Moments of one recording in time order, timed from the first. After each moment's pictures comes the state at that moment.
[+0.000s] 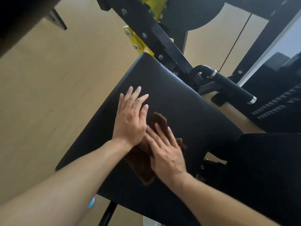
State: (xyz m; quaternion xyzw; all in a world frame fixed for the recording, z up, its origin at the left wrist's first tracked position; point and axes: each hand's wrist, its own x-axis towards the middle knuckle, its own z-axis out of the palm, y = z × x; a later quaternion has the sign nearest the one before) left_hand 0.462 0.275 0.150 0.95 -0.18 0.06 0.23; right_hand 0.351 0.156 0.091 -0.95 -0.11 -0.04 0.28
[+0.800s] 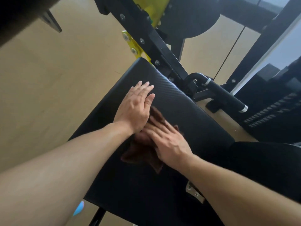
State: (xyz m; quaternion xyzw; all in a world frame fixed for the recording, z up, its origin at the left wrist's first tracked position) left_hand 0.500 0.242 0.167 0.95 -0.19 -0.04 0.25; right_hand 0.401 0.102 0.092 -0.94 -0.24 -0.05 0.25
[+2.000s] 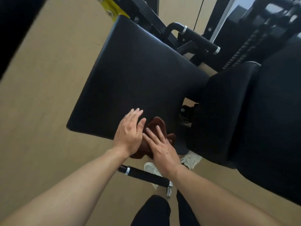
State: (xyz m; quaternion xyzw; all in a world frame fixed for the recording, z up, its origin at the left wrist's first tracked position) left_hand 0.285 0.319 0.167 0.93 -0.13 -0.23 0.25; right_hand 0.176 0.196 0.116 -0.93 0.01 0.19 0.32
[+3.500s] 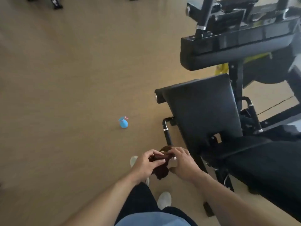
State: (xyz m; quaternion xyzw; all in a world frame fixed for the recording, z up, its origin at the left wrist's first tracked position) left_hand -0.080 0.347 0.340 0.69 0.31 -0.14 0.64; right_hand 0.021 0.182 0.349 -0.88 -0.26 0.37 0.17
